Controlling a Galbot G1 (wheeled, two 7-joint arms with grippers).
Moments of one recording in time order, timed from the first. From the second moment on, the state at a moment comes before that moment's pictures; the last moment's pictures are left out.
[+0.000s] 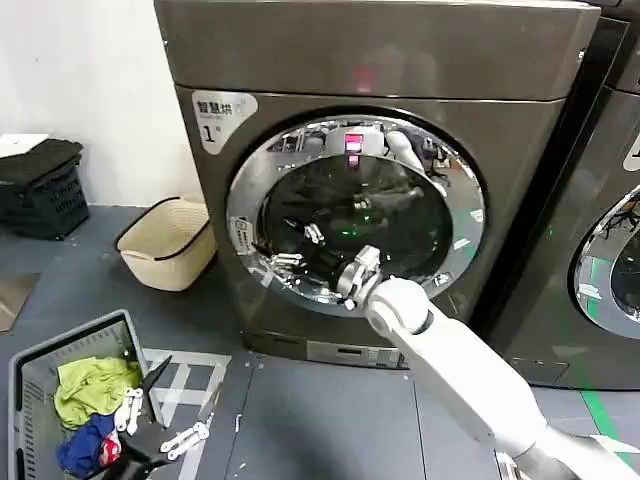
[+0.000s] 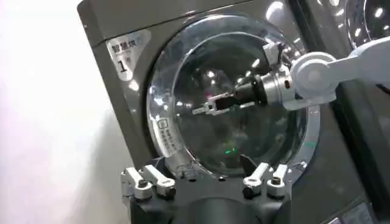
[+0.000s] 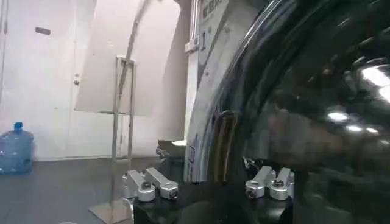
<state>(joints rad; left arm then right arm) 1.92 -1.41 -0.88 -2.31 -0.08 -0.35 0.40 -0.32 1.25 -0.30 1.47 0.68 -0.05 -0.28</state>
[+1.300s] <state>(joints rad) 1.81 -1.33 -1.02 -2.31 -0.37 -0.19 0.43 -0.34 1.10 -0.33 1.49 0.76 0.15 -0.81</state>
